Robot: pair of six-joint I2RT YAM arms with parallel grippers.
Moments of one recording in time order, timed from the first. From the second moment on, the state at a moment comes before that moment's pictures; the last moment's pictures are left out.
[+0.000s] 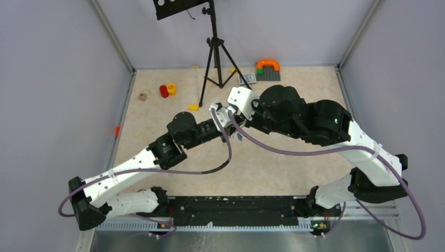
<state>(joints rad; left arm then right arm) -0.97 1.04 0.98 0.13 0.18 0.21 1.20 1.39 1.98 -1.20 0.37 -0.34</state>
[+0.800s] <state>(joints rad) -0.99 0.95 1.00 -0.12 0.17 0.46 1.20 1.16 1.64 -0.98 0.18 -0.23</state>
